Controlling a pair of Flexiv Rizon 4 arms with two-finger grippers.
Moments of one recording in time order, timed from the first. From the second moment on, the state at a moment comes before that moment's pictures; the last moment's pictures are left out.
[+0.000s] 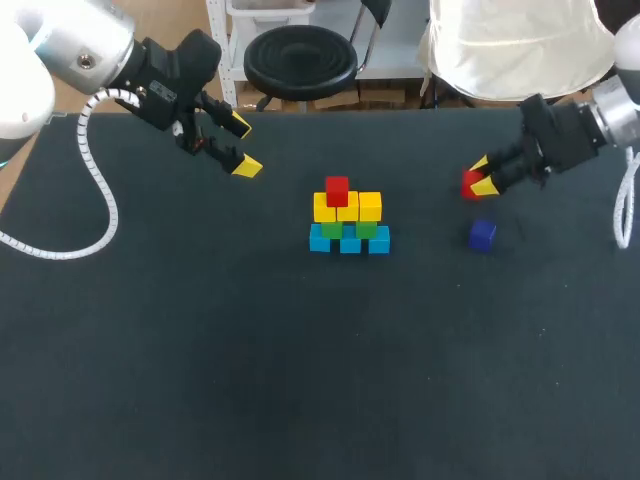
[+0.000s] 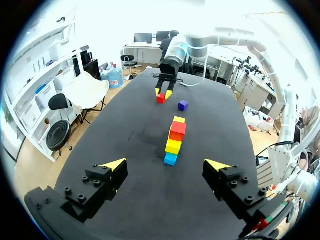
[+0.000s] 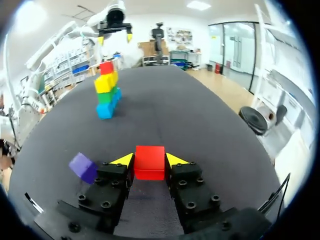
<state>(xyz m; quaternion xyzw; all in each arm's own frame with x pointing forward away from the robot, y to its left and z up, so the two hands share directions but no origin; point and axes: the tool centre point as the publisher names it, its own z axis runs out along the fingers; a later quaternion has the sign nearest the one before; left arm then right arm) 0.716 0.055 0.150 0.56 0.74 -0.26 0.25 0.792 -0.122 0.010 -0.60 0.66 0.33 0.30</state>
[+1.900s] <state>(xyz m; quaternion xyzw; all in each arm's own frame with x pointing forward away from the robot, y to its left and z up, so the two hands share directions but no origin) 0.716 0.055 0.150 0.56 0.74 -0.26 0.25 0.715 -0.018 0.127 -0.62 0.61 0.39 0.30</state>
